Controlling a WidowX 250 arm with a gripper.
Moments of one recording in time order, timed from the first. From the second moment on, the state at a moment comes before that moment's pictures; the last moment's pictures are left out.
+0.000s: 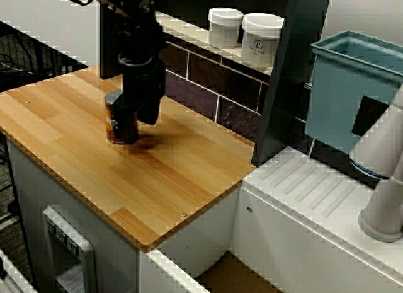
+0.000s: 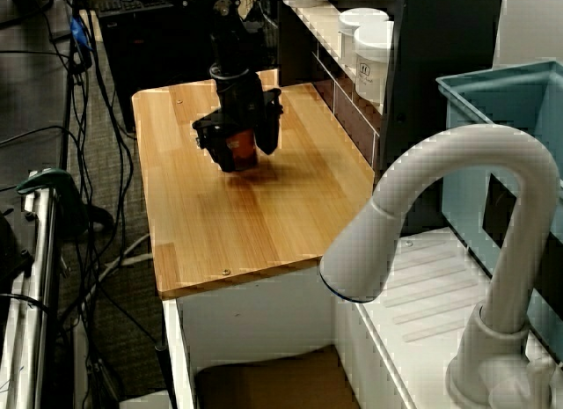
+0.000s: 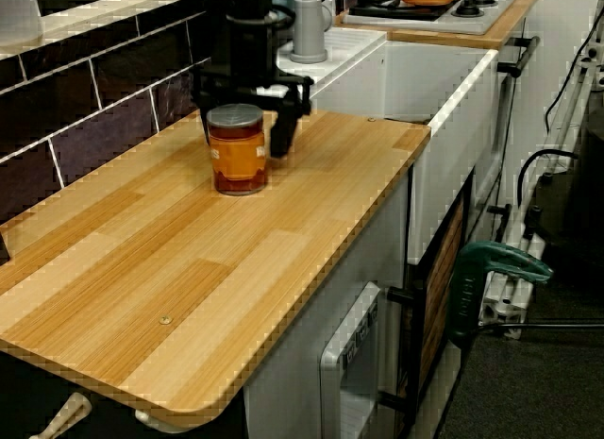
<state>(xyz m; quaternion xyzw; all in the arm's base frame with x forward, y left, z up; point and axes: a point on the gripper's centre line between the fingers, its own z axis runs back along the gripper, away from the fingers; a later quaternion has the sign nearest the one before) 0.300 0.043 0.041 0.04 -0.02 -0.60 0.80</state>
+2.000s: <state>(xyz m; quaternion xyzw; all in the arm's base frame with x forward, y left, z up) 0.302 0.108 0.066 -0.07 -0.03 -0.56 0.83</state>
